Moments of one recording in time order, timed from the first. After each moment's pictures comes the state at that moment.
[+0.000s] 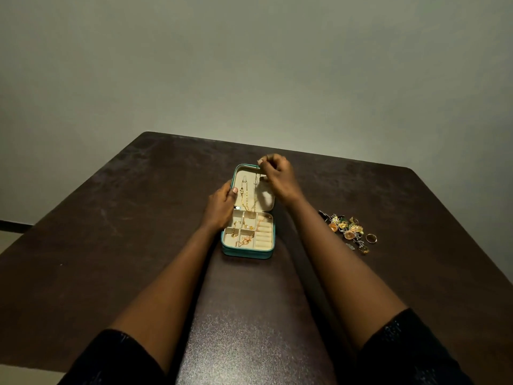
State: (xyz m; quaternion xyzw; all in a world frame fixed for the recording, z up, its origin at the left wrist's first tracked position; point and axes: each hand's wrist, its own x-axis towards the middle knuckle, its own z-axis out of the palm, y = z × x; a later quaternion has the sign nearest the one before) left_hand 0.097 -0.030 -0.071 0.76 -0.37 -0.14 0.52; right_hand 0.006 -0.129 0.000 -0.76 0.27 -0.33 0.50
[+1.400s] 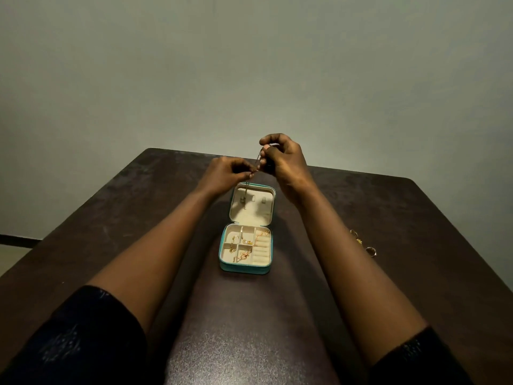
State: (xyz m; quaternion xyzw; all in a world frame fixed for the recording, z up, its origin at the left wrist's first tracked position) left_hand 0.118 -0.048 0.021 0.73 -0.52 -0.04 0.44; right_hand -0.012 -0.120 0.068 -0.68 0.17 -0.35 0.62
